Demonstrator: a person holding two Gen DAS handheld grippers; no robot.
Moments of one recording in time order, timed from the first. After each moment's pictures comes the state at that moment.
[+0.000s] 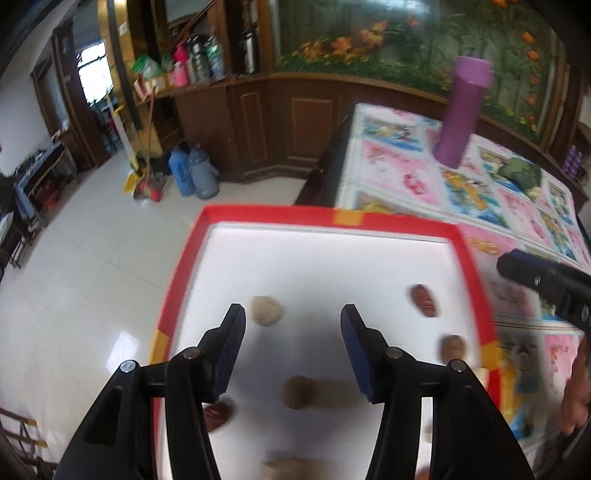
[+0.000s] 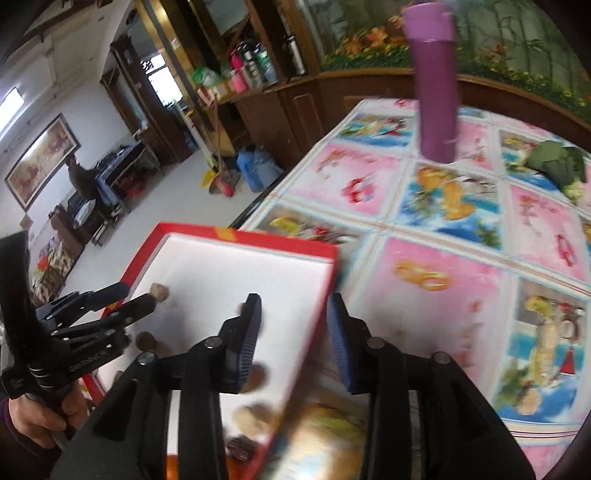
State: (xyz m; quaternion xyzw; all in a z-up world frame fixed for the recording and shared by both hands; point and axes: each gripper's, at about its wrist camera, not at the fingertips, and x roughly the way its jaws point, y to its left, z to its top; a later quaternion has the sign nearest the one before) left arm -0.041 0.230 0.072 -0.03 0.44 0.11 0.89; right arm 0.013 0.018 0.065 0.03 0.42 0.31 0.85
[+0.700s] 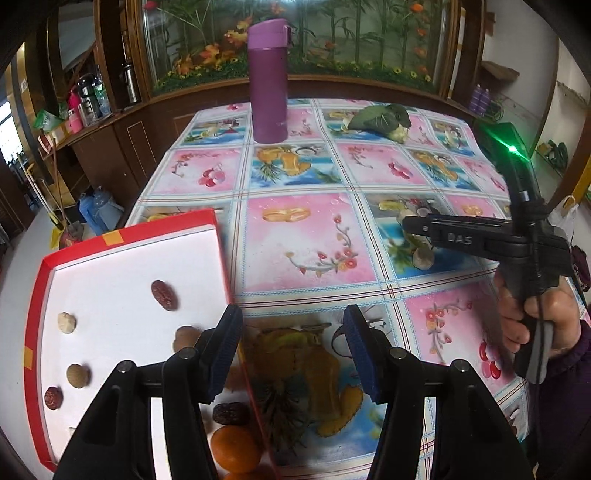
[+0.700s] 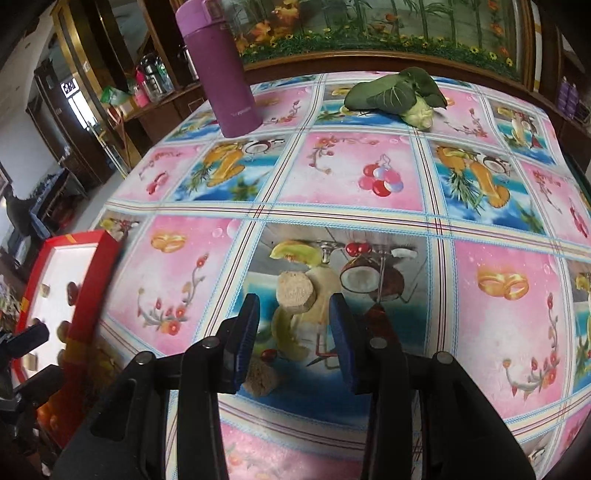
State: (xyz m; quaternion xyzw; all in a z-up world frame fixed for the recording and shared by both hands) left arm -0.038 0.060 0.065 0.03 0.44 -0.06 0.90; right arm 0.048 -0.141 0.021 0.03 0.45 0.15 0.88
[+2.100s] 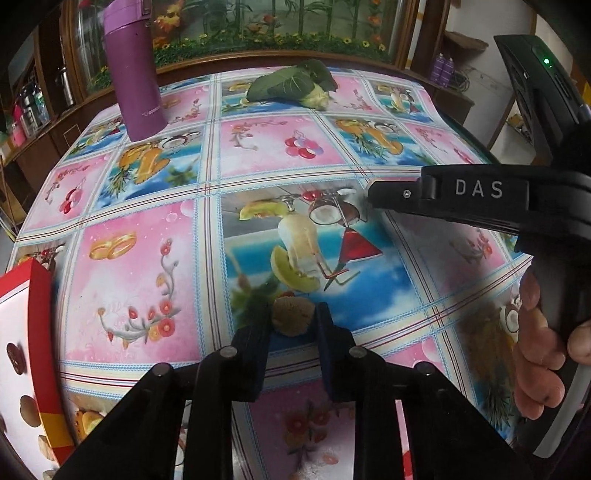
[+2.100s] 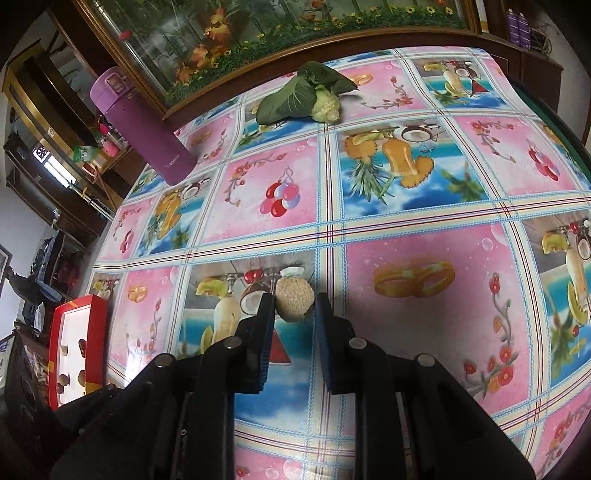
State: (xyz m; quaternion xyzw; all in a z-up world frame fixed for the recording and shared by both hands) left arm 0.024 -0.063 0.021 0.04 0.47 -0.14 0.87; right arm 0.066 -0.231 0.026 0.15 0.47 0.11 0.86
